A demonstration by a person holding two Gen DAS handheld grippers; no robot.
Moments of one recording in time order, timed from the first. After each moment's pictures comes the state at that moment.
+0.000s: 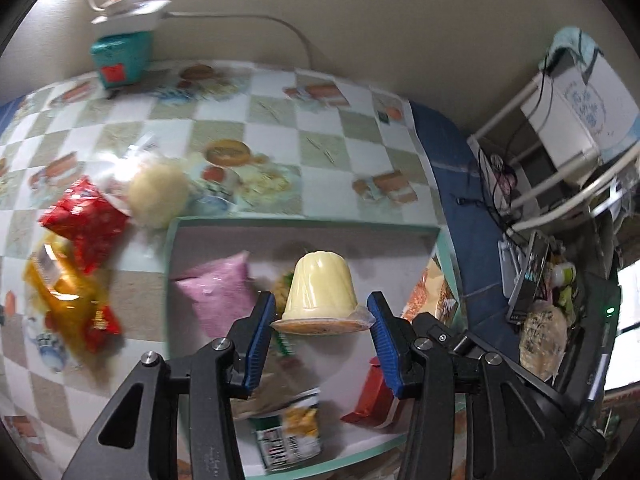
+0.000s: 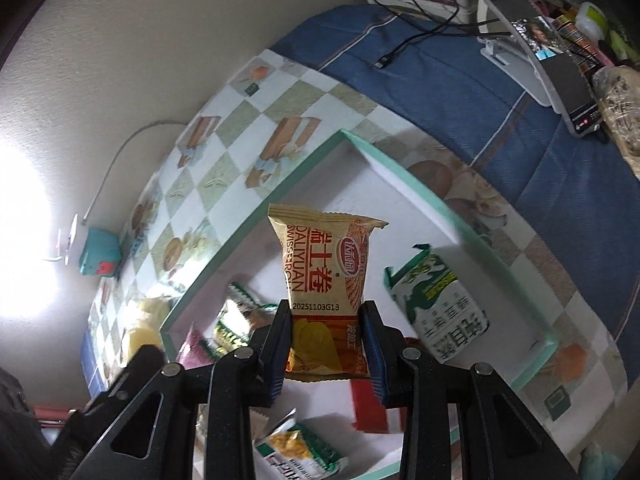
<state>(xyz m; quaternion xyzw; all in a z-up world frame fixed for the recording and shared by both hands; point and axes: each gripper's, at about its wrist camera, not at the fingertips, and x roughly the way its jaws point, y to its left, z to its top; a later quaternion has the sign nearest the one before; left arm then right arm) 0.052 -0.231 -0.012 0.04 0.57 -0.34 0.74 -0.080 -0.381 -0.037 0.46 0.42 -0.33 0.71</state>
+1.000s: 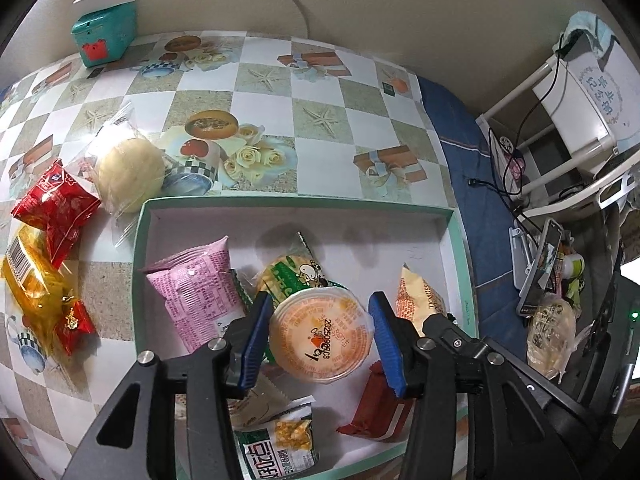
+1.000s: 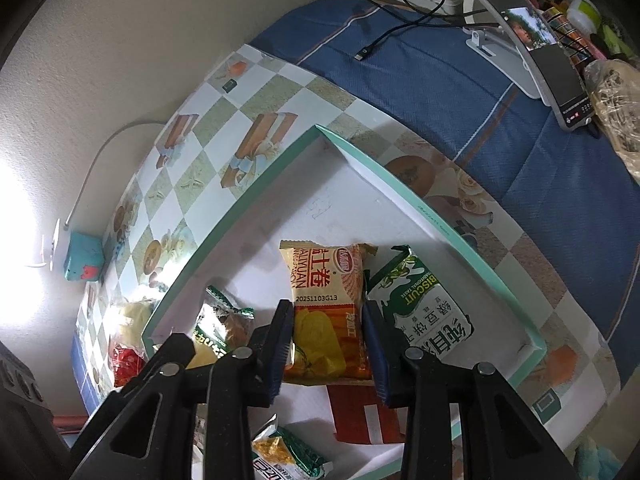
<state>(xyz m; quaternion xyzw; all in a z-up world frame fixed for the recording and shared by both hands) 0.058 -0.244 -0.034 0.04 0.60 -0.34 0.72 -0.081 -0.391 -0.045 0.46 0.44 -0.35 0.69</state>
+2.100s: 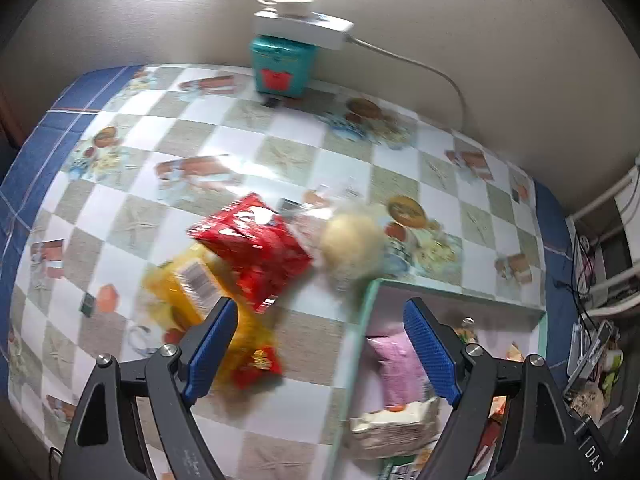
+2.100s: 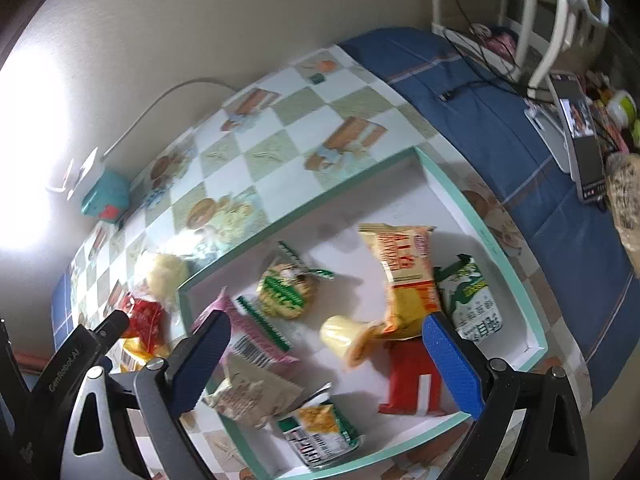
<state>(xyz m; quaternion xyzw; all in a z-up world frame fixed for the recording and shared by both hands) 0.137 -0.124 -0.008 0.00 0.56 -0.16 0.81 -0.030 -0.331 0.006 0.35 0.47 -0.31 0.75</state>
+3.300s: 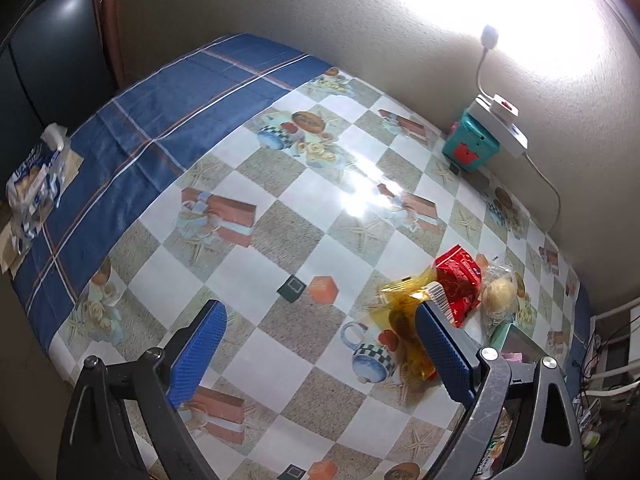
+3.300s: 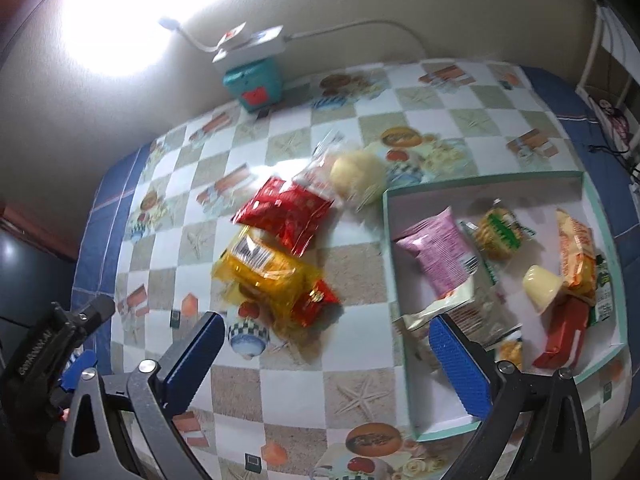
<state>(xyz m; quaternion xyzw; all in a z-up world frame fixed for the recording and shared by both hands) 0.142 0.090 0.011 -0.11 0.55 -0.03 0.83 0.054 -0.151 0.009 0.24 0.52 -0.16 0.80</state>
